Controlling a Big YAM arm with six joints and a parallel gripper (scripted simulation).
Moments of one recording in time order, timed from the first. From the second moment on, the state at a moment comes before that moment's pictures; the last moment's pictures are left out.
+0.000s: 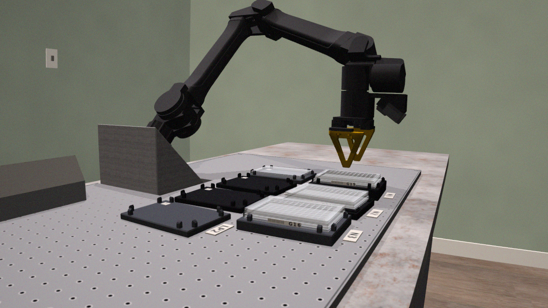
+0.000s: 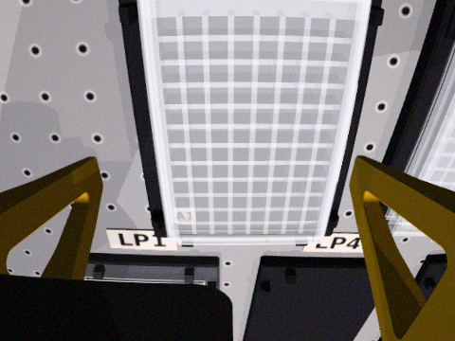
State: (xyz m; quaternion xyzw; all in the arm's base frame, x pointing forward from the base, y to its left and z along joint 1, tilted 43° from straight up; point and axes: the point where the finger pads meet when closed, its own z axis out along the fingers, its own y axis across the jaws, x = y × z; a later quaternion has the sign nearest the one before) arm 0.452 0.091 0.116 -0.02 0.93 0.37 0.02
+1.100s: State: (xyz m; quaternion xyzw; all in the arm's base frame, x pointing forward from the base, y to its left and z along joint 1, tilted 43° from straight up) arm 0.452 0.046 0.085 0.00 0.93 0.37 0.02
